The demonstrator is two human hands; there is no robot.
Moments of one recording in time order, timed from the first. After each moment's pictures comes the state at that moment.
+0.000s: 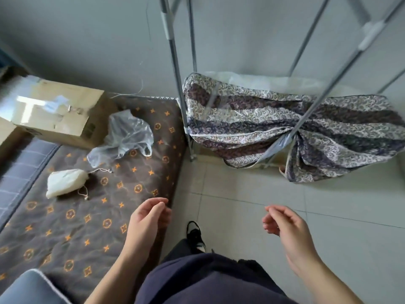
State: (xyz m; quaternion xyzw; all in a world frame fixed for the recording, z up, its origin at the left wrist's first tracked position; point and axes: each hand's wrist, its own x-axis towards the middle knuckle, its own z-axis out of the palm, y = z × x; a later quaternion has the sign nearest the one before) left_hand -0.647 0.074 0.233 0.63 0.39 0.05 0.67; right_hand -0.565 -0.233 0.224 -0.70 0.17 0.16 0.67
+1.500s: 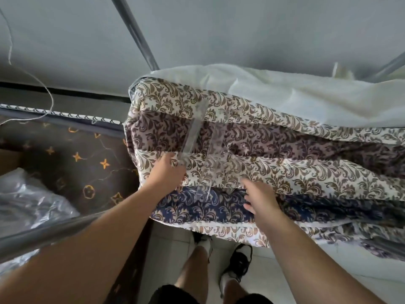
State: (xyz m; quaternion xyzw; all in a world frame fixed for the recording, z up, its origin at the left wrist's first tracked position) left_hand 0.022 0.175 -0.075 0.84 0.35 -0.23 0.34; right_hand 0.041 -0.069 -0.081 -0.67 0.40 0.38 0.49
